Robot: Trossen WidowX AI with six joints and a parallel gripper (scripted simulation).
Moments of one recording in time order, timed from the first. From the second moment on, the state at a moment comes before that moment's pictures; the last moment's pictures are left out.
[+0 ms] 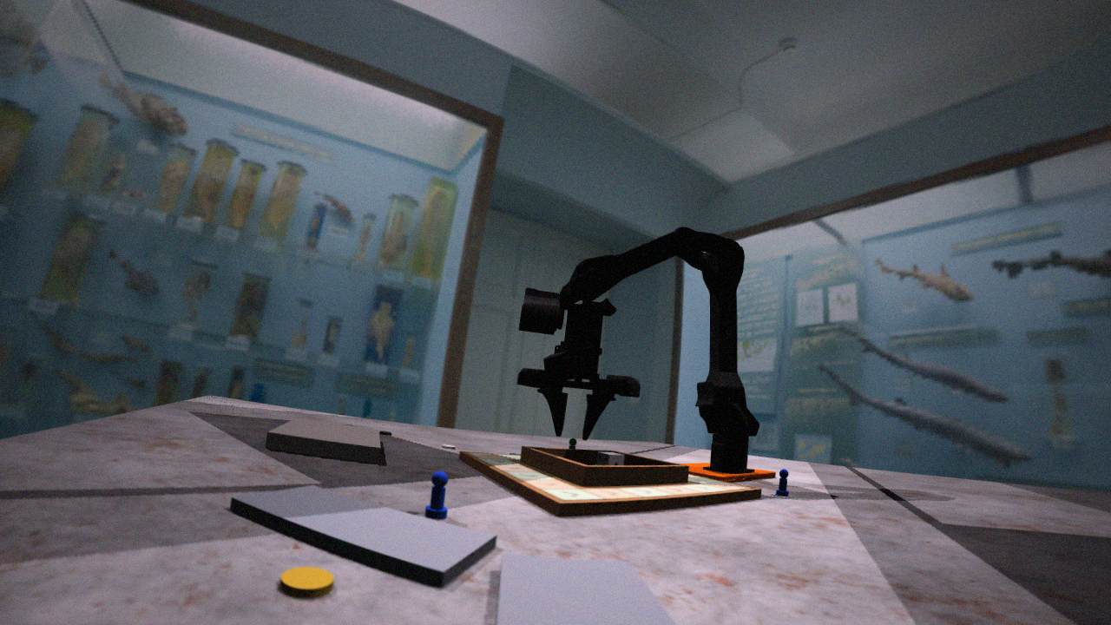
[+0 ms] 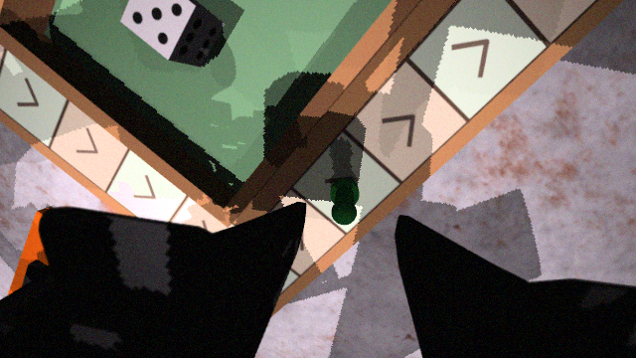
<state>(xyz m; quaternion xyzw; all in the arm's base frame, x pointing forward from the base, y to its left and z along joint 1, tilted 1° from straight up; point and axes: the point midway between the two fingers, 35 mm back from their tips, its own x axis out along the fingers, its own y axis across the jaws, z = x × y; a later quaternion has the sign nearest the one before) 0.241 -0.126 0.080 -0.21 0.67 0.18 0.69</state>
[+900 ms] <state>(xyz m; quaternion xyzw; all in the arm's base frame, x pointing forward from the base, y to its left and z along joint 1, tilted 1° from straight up) 0.240 -0.125 0.055 -0.21 0.68 0.18 0.68</state>
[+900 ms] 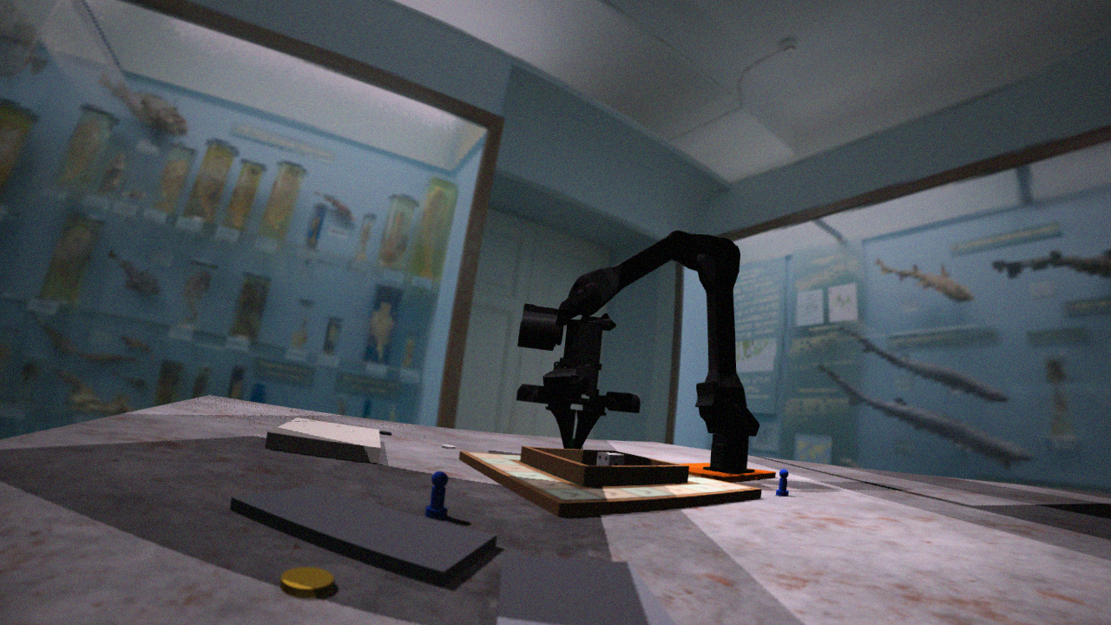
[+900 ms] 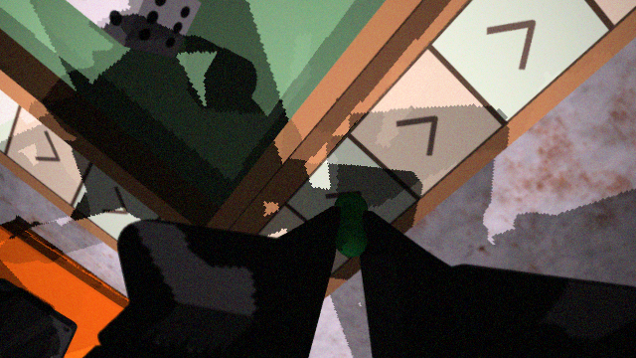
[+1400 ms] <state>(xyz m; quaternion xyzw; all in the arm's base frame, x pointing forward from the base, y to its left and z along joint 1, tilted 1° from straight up) 0.246 -0.129 0.101 -0.21 0.67 0.18 0.68</state>
